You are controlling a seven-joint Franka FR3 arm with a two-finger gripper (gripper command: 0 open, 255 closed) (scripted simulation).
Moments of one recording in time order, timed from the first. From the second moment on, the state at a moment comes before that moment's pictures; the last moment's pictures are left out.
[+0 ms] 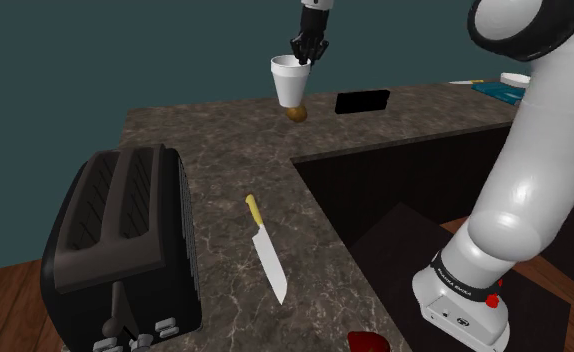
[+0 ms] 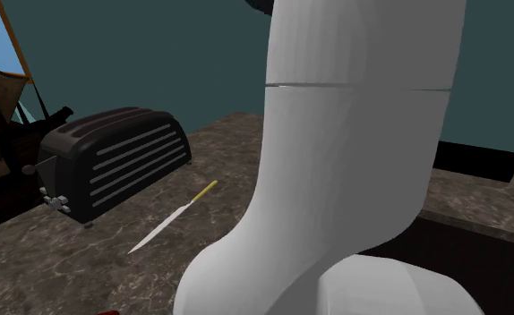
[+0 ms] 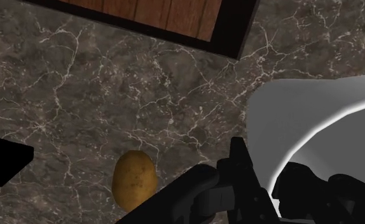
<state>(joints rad) -0.06 0.21 -0.07 -1.44 0.08 1.69 0.01</state>
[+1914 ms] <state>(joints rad) -0.10 0.44 -0.09 -1.43 0.11 1.91 -0.06</state>
